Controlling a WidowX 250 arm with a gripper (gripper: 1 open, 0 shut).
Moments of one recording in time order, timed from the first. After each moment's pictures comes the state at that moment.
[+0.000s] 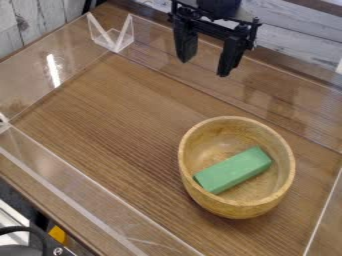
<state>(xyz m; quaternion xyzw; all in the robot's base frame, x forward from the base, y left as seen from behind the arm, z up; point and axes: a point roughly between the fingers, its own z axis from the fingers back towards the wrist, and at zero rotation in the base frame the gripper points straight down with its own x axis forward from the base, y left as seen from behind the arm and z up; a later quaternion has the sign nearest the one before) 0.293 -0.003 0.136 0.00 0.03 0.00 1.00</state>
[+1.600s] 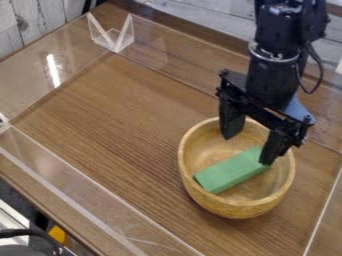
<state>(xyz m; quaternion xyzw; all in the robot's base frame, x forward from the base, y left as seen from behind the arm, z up) 0.246 -0.094 0.092 -0.02 0.04 -0.15 0.99</state>
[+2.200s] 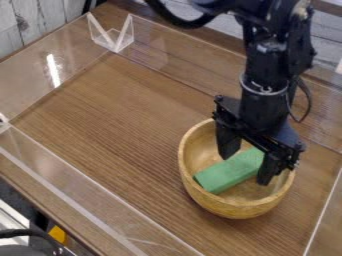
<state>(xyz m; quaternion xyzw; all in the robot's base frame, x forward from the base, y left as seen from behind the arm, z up) 0.241 -0.097 0.066 -0.03 0.01 -0.14 0.99</state>
